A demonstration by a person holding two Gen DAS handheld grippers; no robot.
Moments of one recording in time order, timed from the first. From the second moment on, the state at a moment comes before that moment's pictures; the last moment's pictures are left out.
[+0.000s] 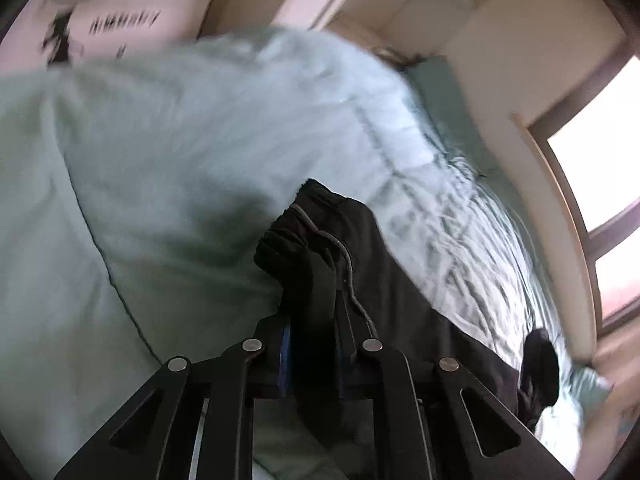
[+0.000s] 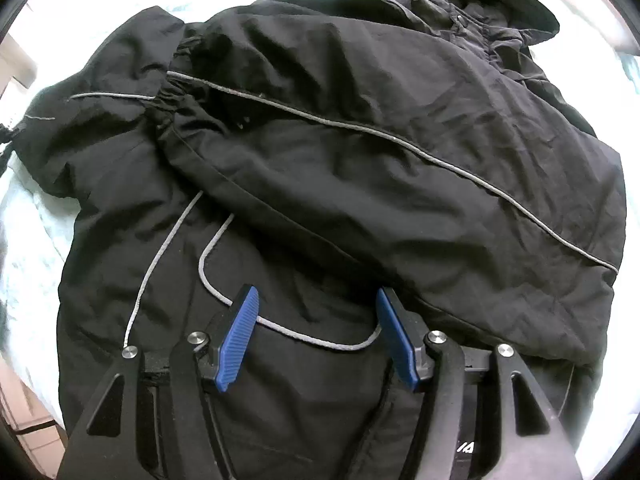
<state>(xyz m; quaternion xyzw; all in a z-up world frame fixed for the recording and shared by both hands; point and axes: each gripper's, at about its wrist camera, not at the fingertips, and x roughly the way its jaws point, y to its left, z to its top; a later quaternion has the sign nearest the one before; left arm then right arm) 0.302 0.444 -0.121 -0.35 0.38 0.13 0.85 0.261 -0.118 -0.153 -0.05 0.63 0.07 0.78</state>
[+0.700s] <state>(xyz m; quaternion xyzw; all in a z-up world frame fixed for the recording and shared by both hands) 0.312 0.086 -0.015 -0.10 0.39 -0.12 0.91 0.208 -0.247 -0.103 0.04 0.59 0.02 0.81</state>
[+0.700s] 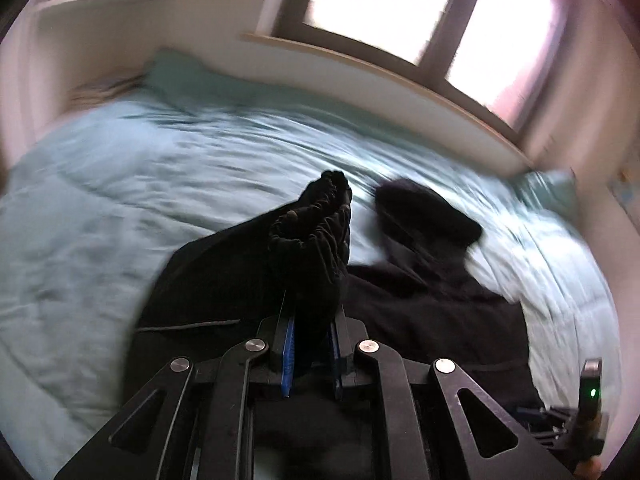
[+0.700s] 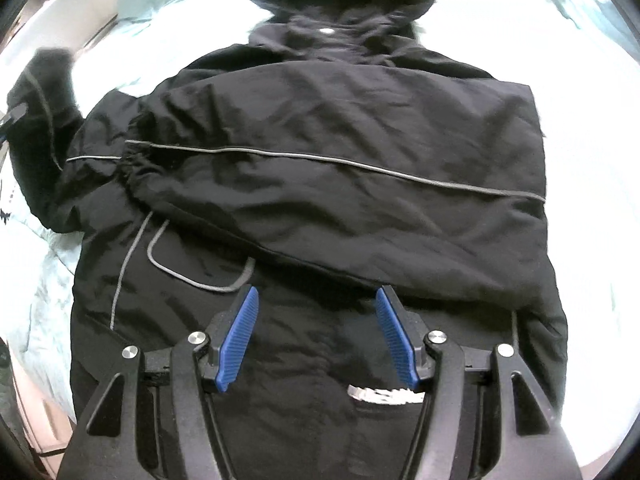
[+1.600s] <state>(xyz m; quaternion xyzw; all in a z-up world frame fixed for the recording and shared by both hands) 0.322 -0.183 -0.148 -0.09 0.58 -0.33 0.73 0.173 -0.342 -0.093 0.11 0.58 -0.03 0.81</state>
